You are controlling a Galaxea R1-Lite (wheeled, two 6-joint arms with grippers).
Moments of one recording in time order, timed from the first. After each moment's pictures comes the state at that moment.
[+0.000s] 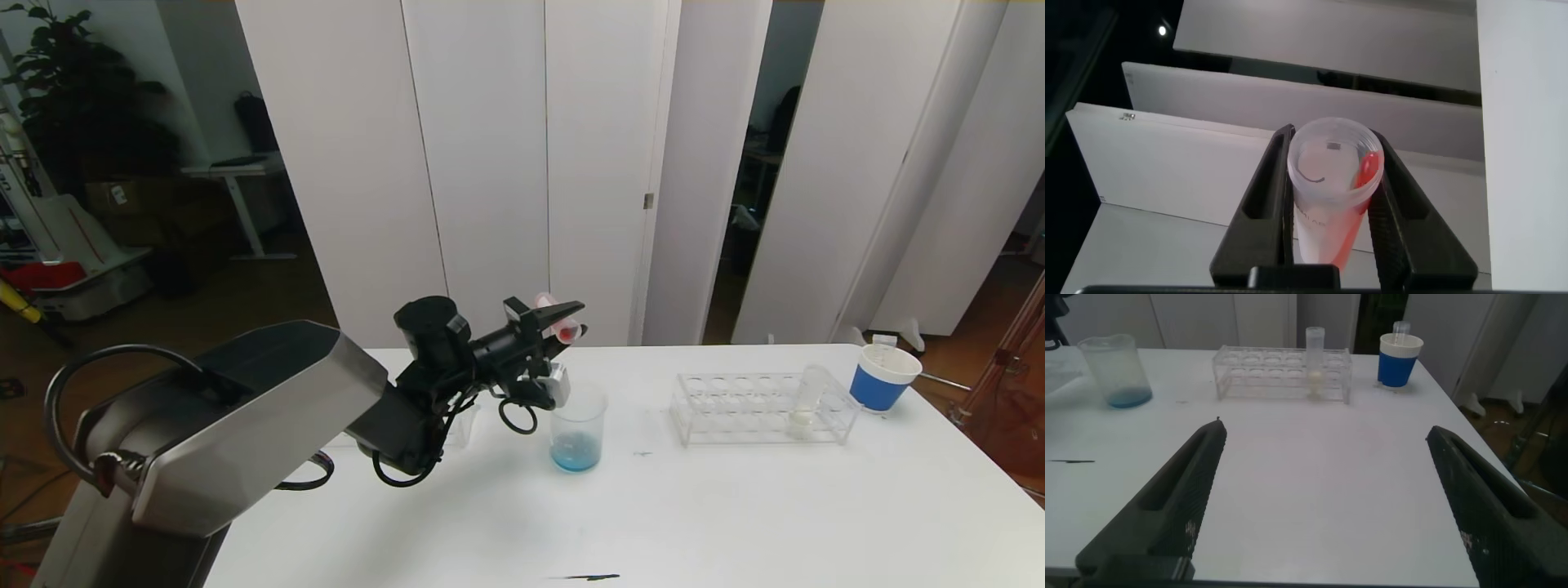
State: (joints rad) left arm -0.42 2.43 -1.28 -1.36 -0.59 1.38; right arm 0.00 0.00 0.00 -0.01 0.00 0.01
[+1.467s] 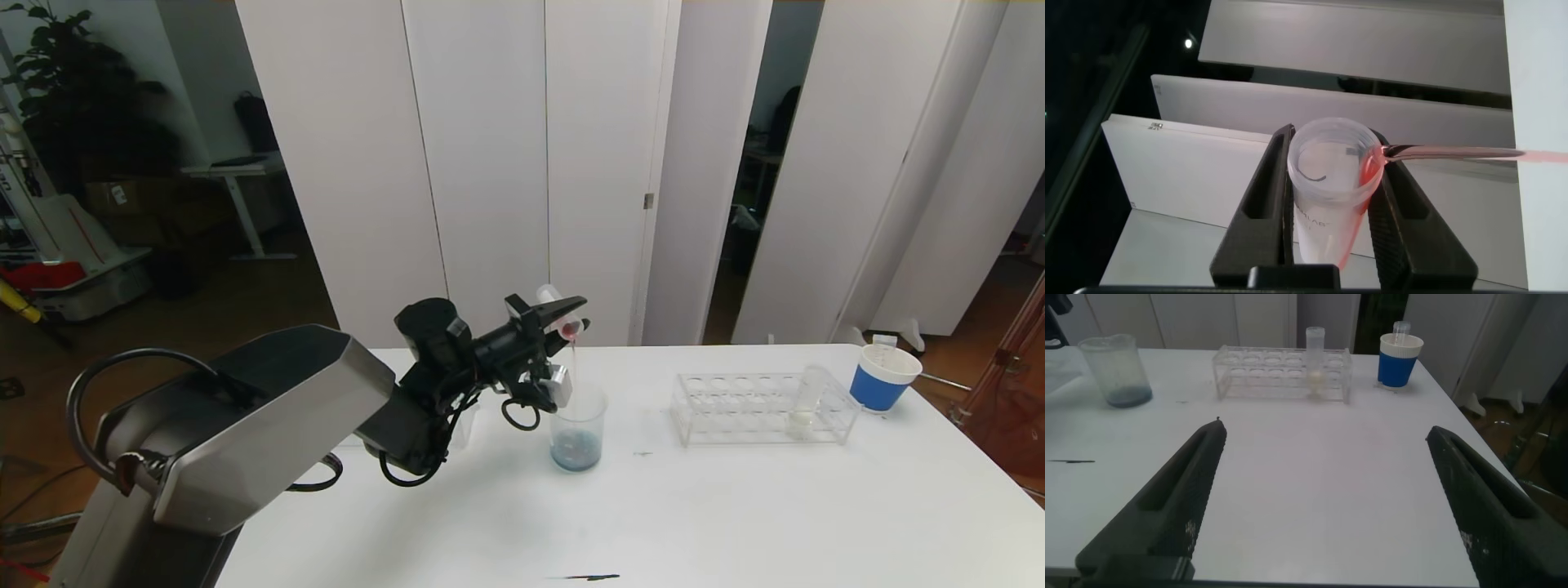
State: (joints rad) left arm -0.43 2.46 -1.31 -1.42 -0.61 1.40; right arm 0.00 0.00 0.00 -0.01 0.00 0.01
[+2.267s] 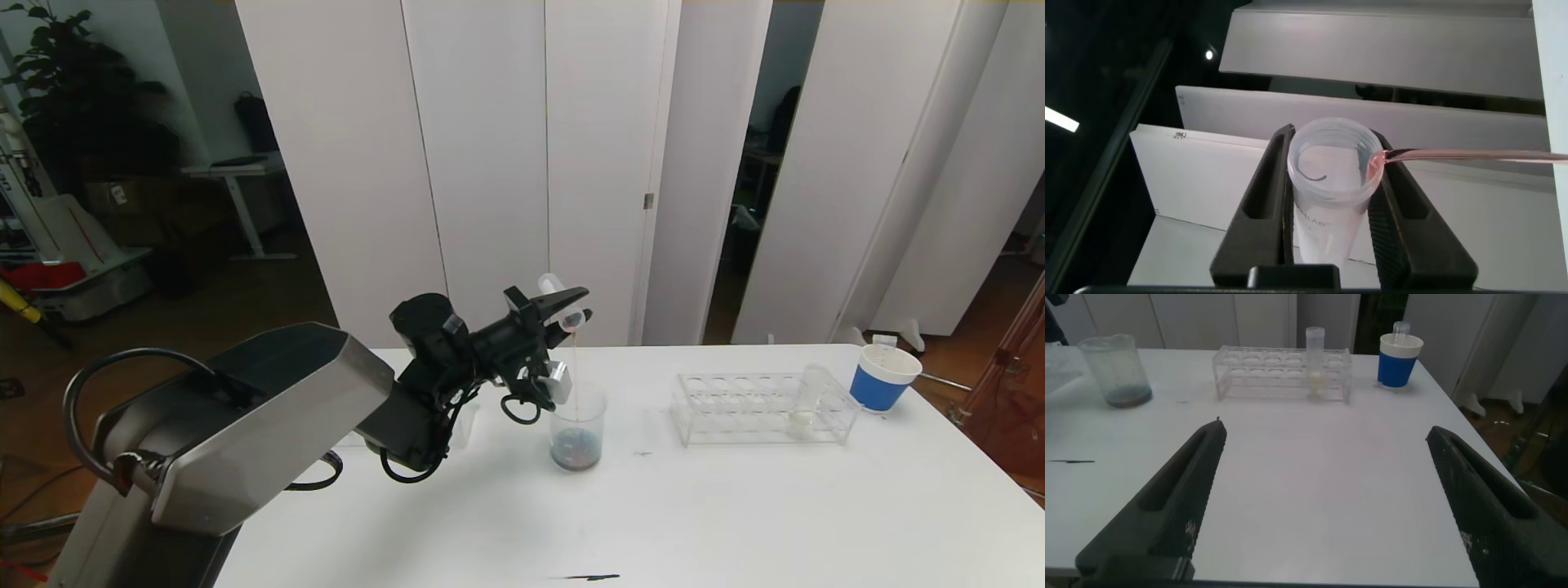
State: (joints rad) left arm -0.43 2.45 -1.33 -1.47 -0.63 1.41; right arm 0.00 0.00 0.00 -0.01 0.00 0.01
